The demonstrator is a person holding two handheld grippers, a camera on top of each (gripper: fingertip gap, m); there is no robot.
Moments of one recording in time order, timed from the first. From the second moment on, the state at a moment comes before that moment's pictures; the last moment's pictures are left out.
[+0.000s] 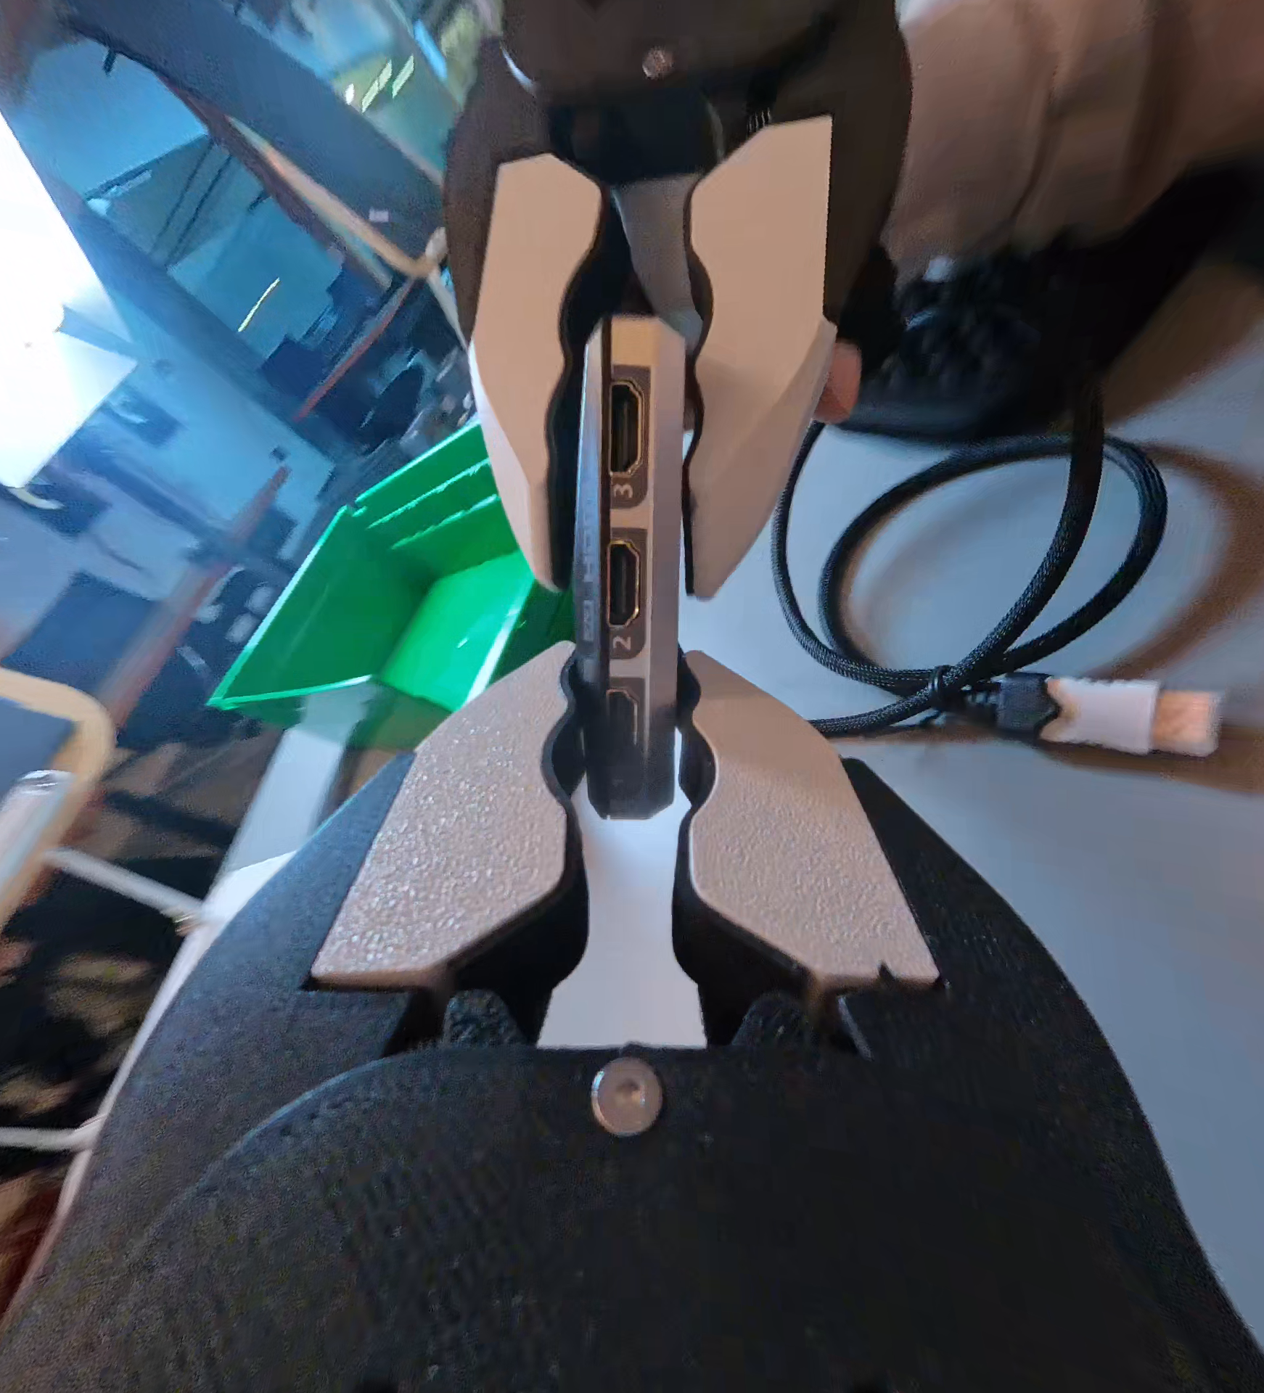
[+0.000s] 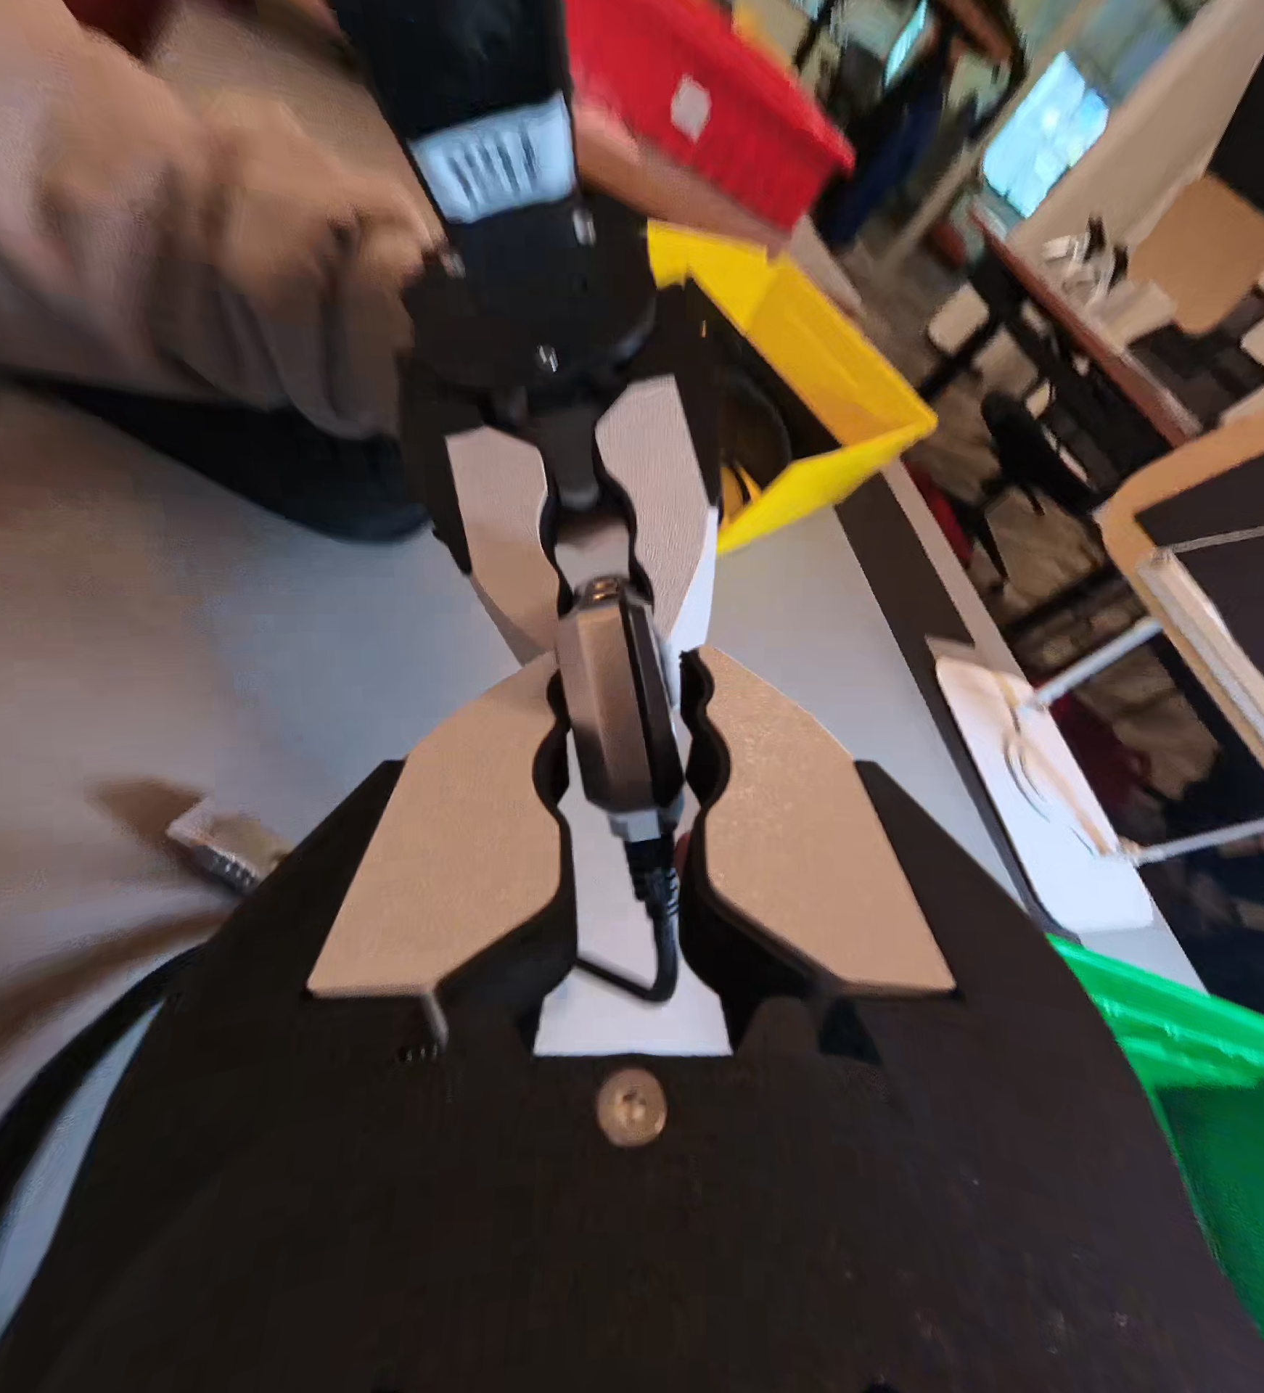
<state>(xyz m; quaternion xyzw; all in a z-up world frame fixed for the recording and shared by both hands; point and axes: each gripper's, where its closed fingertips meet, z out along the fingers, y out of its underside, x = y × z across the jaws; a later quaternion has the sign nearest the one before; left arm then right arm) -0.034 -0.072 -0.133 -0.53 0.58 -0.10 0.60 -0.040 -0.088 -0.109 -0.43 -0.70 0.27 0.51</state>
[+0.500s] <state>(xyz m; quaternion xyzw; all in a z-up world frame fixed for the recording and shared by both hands) -0.039 -0.072 -0.122 -0.54 0.50 -0.29 0.61 -0.029 -0.058 -0.147 -0.43 -0.72 0.28 0.47</state>
